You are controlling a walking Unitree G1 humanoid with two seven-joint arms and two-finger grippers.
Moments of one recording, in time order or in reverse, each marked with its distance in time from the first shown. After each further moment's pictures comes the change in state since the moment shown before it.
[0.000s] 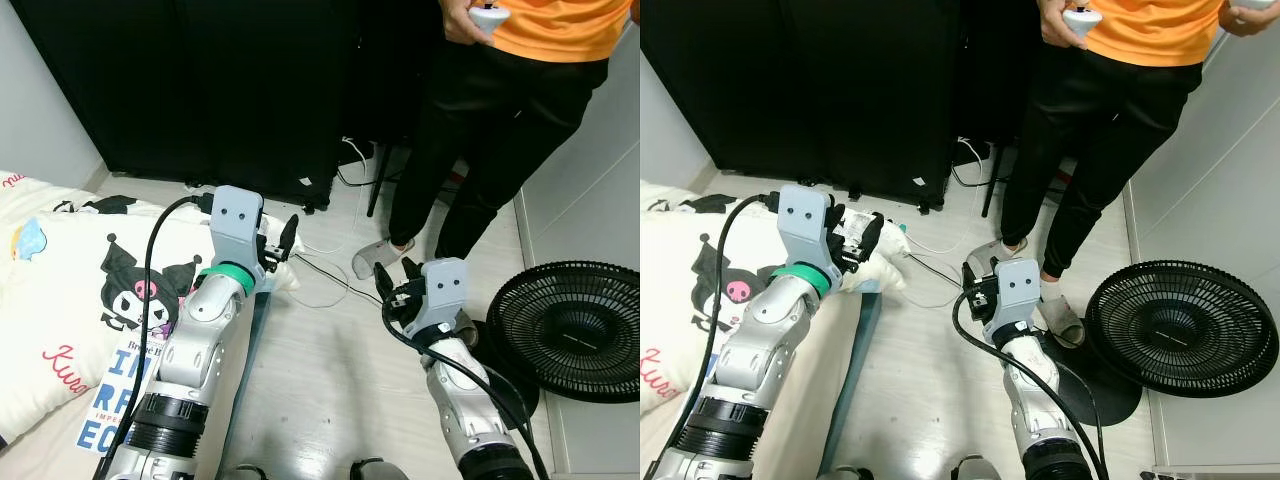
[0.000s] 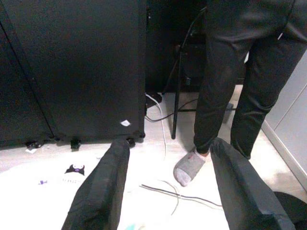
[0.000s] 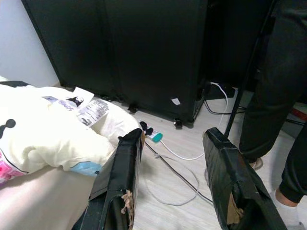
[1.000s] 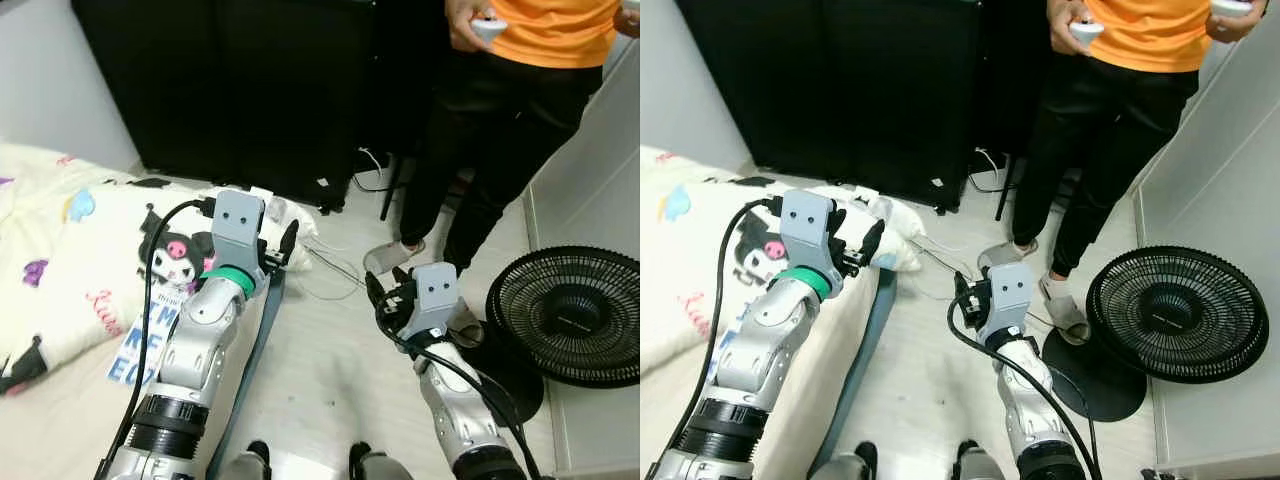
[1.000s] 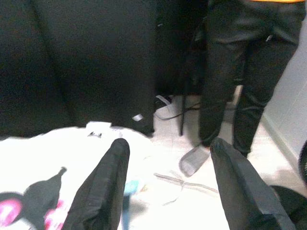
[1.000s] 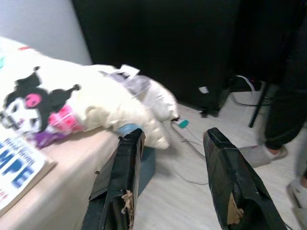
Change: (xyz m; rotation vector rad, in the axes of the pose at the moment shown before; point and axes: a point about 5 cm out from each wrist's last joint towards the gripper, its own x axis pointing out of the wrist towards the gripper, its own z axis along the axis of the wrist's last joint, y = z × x) left arm 0.000 -0.002 -0.002 0.007 0.005 -0.013; right arm -0.002 0.005 -0.010 0.036 0.068 0.016
